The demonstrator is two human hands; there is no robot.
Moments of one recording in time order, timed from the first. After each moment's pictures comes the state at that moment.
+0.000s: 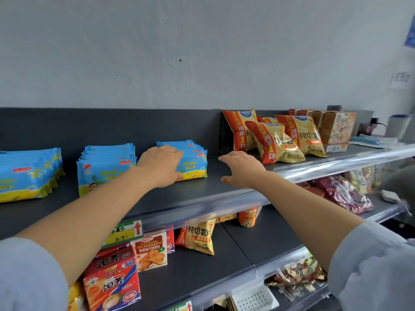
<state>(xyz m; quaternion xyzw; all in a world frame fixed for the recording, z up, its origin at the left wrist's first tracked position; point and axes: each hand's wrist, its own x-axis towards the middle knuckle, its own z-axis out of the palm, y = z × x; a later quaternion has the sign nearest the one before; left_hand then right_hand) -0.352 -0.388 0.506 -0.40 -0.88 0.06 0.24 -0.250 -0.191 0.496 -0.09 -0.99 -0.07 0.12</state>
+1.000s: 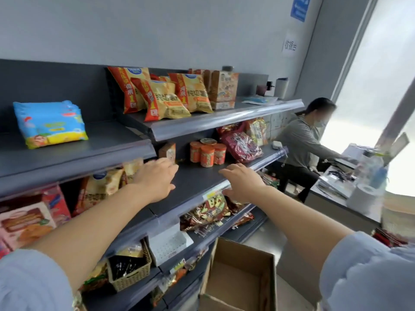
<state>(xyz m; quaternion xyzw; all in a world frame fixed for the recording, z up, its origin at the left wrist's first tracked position) -0.150 -0.201 0.394 -0.56 -0.81 0.03 0.17 0.032 -0.040 0.391 -0.25 -0.96 -0.08 0.04</state>
